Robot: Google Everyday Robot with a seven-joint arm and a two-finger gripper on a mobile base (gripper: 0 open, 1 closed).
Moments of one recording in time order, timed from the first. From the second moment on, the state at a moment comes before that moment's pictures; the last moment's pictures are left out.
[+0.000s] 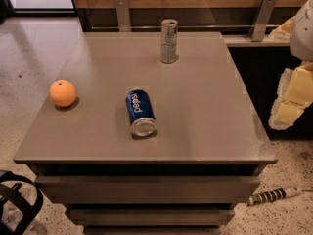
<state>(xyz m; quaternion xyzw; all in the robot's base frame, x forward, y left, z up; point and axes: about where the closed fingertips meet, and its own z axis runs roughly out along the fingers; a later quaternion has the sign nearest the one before) 0.438 -0.215 0.984 -0.60 0.78 -0.04 0.17</state>
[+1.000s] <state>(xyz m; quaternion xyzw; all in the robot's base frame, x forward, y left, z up) 0.443 -0.157 0.994 -0.59 0.79 -0.01 0.17</state>
